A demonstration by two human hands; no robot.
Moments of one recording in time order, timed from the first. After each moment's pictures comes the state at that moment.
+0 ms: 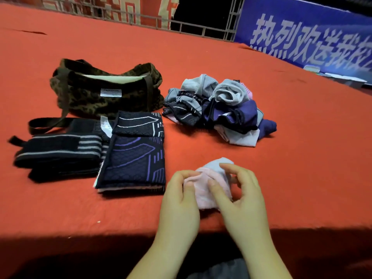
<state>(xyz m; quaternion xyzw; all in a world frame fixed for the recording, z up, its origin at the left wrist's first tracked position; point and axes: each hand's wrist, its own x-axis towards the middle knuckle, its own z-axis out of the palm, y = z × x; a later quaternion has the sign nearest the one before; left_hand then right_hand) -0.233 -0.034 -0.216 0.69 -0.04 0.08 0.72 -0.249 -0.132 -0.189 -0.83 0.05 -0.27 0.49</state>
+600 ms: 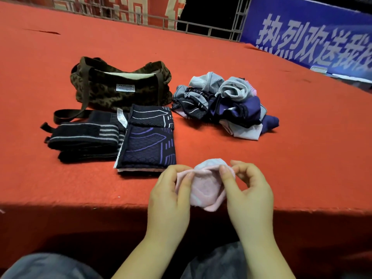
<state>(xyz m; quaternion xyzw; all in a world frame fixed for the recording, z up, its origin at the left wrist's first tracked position) -0.263 0.004 -0.222 0.75 -0.10 0.23 0.61 -0.279 -0.124 -0.197 -0.80 0.10 -0.33 0.49</state>
